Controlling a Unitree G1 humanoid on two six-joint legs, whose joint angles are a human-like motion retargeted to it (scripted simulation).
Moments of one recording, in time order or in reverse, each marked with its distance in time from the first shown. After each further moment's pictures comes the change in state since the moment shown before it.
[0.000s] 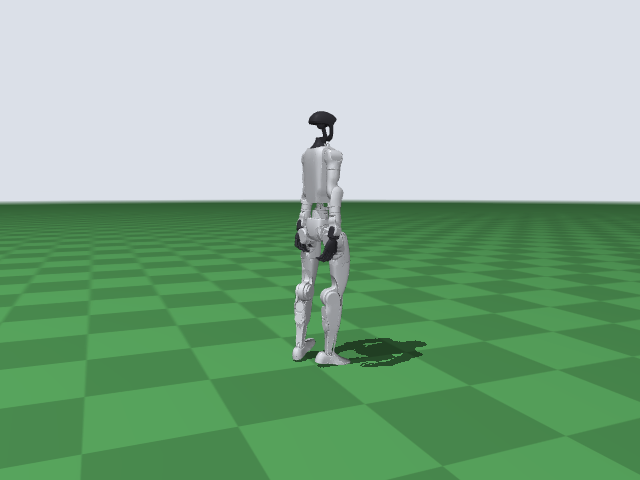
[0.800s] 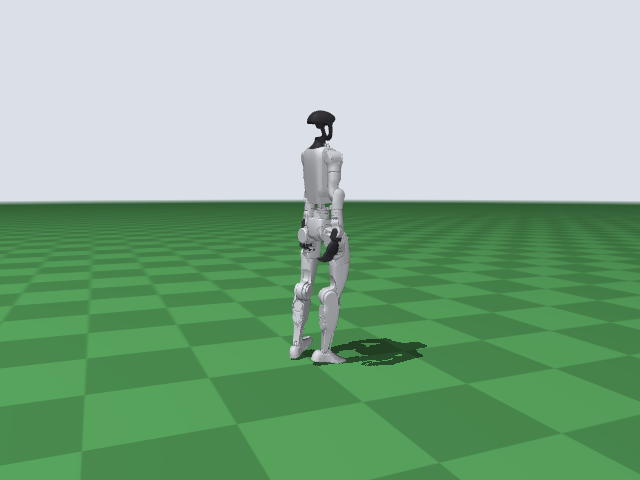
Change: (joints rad) left arm -0.051 -0.010 -0.038 0.000 0.104 -0.036 -0.002; right arm -0.014 0.020 -0.006 -0.005 -0.072 0.071 0.061; waist 0.003 0.037 -0.064; left_leg 0.002 0.036 -0.011 0.000 -0.004 -0.046; right_leg 0.013 0.042 -0.006 -0.013 -0.005 -0.039
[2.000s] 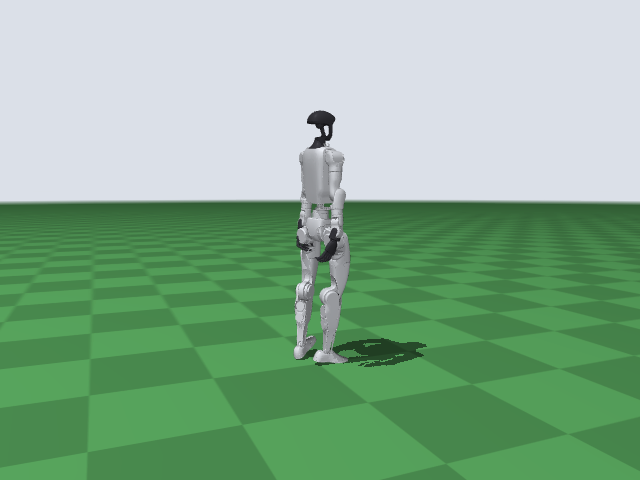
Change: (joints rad) left arm 0.022 0.001 0.037 0.000 -0.009 0.017 0.011; right arm 0.009 -0.006 0.009 0.046 -0.007 0.012 -0.023; waist 0.022 -0.010 0.014; left_leg -0.039 -0.030 -0.036 0.007 -0.011 0.020; right_leg -0.010 -0.023 -0.026 0.006 -0.005 0.013
